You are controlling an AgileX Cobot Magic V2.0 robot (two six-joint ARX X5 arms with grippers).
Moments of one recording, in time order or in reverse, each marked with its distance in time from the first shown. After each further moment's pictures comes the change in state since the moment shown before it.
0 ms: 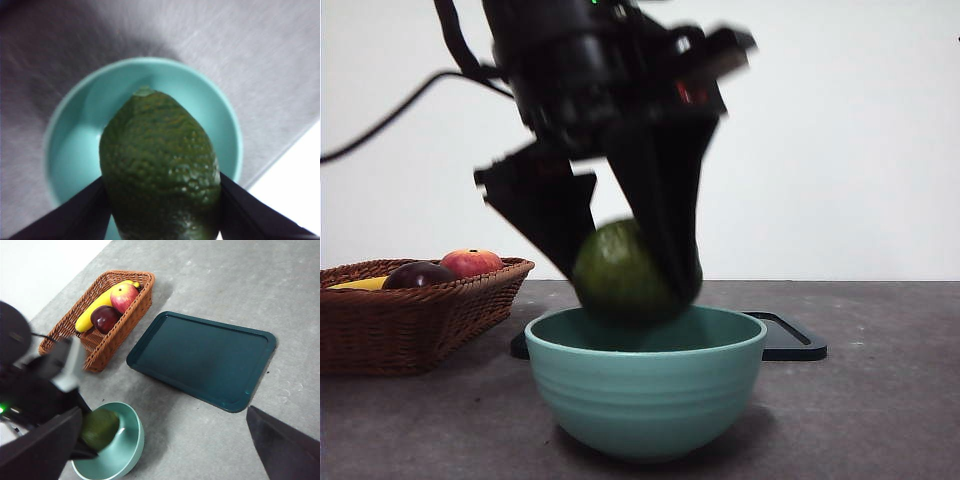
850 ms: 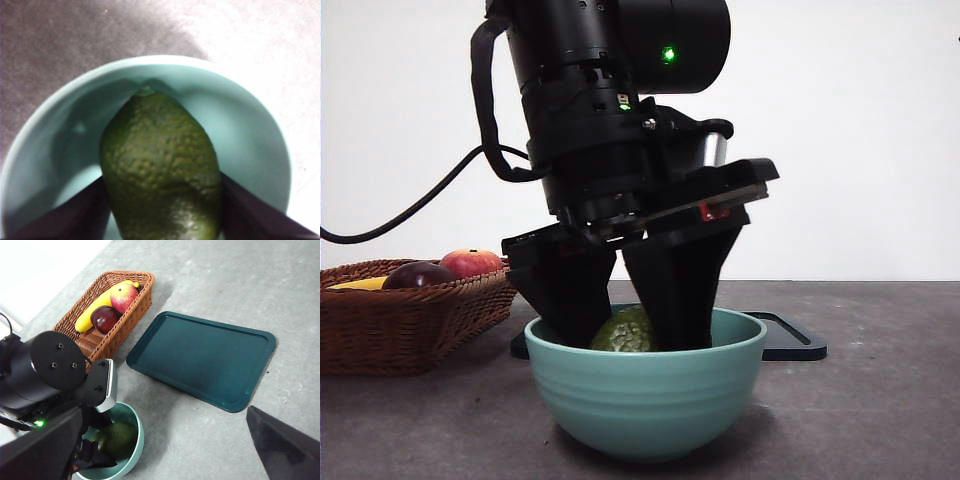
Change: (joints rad) left arm -0.003 0.128 0.000 0.050 -0.004 0.067; right arm 0.000 0.000 0.000 0.000 0.001 0.000
